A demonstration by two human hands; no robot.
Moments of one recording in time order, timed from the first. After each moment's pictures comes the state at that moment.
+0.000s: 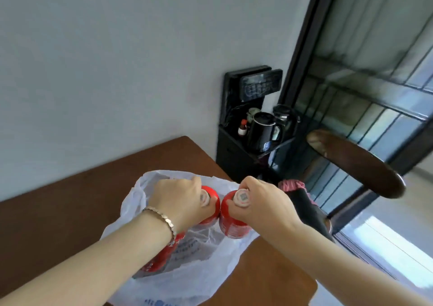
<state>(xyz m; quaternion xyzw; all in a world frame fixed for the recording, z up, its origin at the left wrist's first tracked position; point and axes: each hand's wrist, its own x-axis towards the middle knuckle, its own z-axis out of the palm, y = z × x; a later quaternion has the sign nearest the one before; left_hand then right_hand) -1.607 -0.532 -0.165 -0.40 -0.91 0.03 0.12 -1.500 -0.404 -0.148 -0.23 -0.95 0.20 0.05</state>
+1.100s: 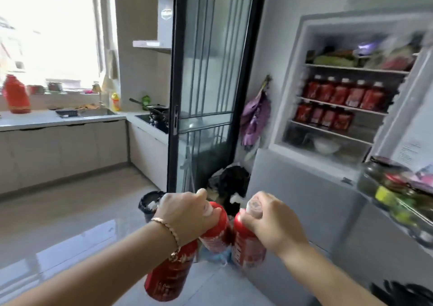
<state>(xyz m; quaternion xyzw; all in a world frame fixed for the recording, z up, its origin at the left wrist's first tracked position) -0.649 -0.259 -0.058 -0.95 -0.25 -0.20 0.04 -0.531 -0.394 -0.057 -0.86 -0.43 -0.06 0.28</state>
